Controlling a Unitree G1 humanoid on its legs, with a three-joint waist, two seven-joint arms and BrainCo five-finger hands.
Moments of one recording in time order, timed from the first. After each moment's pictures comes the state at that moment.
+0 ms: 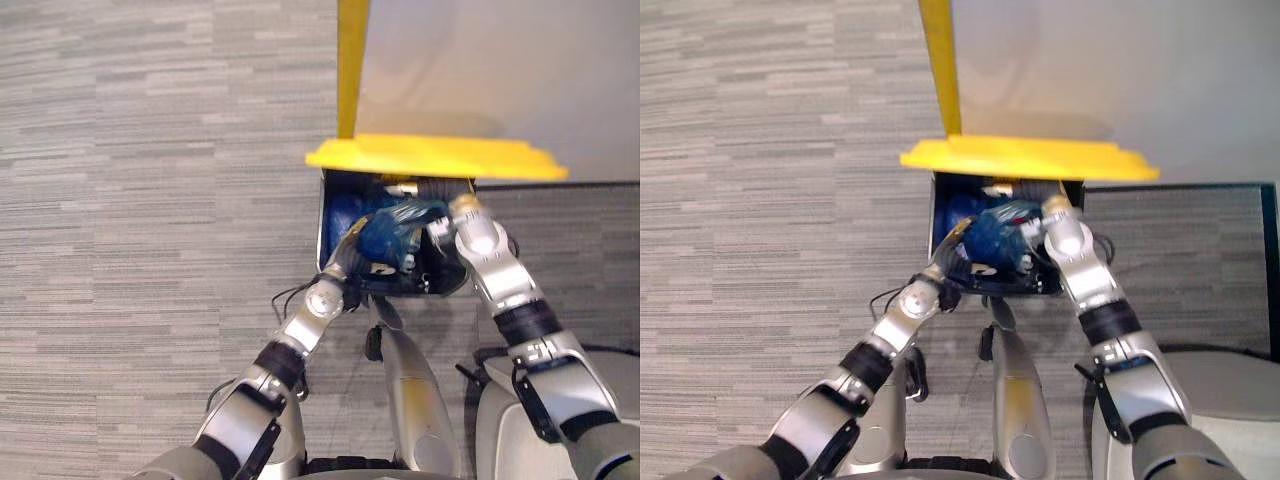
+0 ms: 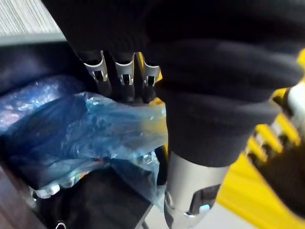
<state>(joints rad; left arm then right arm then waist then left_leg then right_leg) -0.36 0.07 -0.34 0.49 0.03 -0.08 0.09 -0.48 -0.43 0.15 0.42 0.01 -0.03 -0.10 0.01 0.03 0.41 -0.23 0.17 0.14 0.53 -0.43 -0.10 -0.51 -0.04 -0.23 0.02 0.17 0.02</state>
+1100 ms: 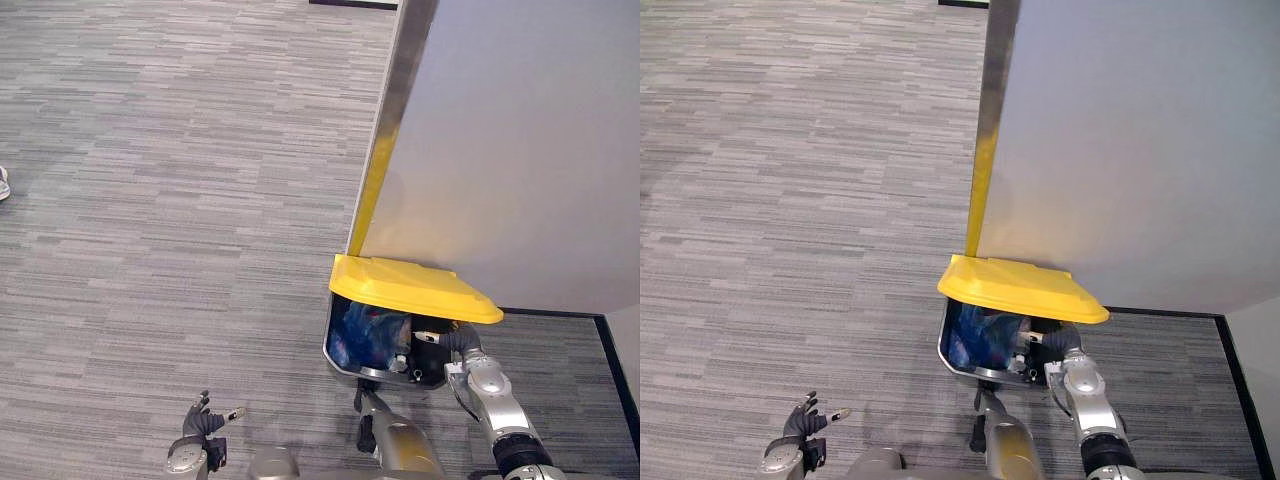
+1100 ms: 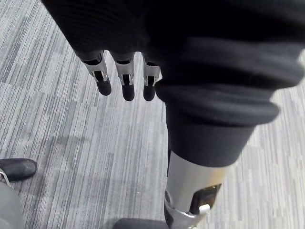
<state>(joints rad) 0.14 0.15 0.21 0.80 0.01 -0.05 0.07 -0.04 -0.19 -0.08 0.55 -0.07 -0.04 -0.07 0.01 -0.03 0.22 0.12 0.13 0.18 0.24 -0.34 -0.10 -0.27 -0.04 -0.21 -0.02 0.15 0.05</state>
